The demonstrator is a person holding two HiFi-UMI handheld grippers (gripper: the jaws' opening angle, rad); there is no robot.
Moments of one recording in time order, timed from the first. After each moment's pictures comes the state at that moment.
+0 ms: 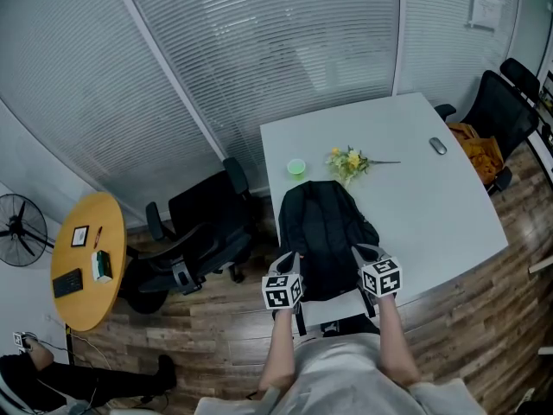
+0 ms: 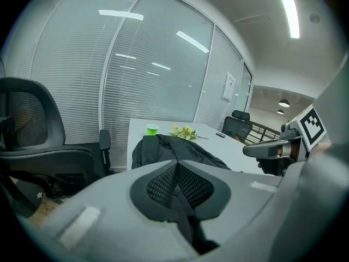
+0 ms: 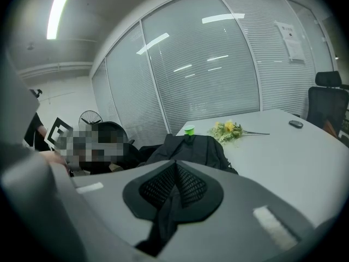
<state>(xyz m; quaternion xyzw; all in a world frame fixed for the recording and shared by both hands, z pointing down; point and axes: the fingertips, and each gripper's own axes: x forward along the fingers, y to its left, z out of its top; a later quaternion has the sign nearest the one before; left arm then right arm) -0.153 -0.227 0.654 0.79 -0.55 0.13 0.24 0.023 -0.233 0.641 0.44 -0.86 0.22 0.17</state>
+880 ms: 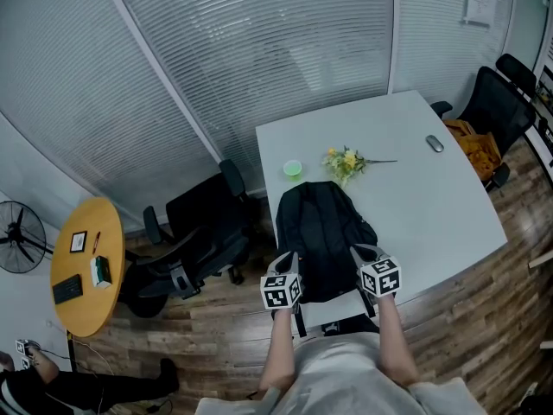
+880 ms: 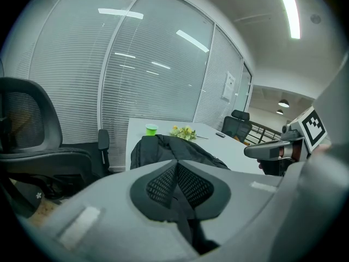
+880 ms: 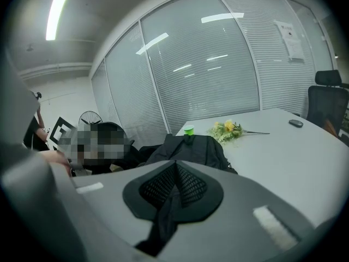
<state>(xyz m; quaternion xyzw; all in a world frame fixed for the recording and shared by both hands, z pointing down) -0.151 -0.235 0.653 0.79 -0.55 0.13 0.25 0.024 -0.235 0.641 0.44 -0.85 0.22 0.17</state>
